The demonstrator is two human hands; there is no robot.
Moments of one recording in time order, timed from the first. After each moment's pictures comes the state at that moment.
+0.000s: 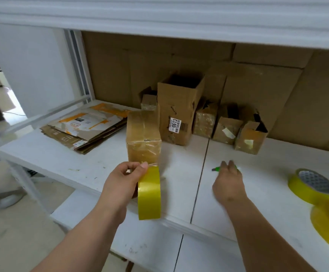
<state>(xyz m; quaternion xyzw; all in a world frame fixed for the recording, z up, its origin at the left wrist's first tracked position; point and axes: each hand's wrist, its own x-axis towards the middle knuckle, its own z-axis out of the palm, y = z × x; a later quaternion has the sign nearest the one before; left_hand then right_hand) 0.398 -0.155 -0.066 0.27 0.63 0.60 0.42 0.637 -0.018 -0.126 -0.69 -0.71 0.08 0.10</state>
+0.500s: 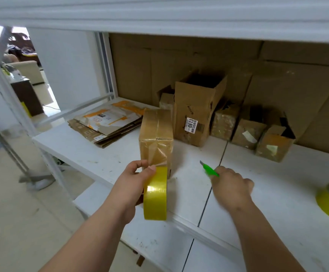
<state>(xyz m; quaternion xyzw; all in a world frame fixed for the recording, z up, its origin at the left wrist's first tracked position) 0.406 -0.167 -0.061 0.24 0.63 0.60 0.44 0.609 -0.029 -0.103 -0.62 -0.77 0.08 0.10</state>
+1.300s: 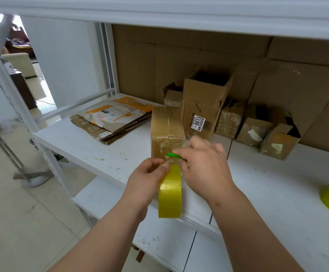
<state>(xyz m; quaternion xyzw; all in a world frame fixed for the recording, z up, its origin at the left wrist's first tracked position) 0.403 -0.169 -0.064 0.29 0.64 0.59 0.39 0.532 -0.097 -0.027 -0.37 -0.89 -0.01 0.28</state>
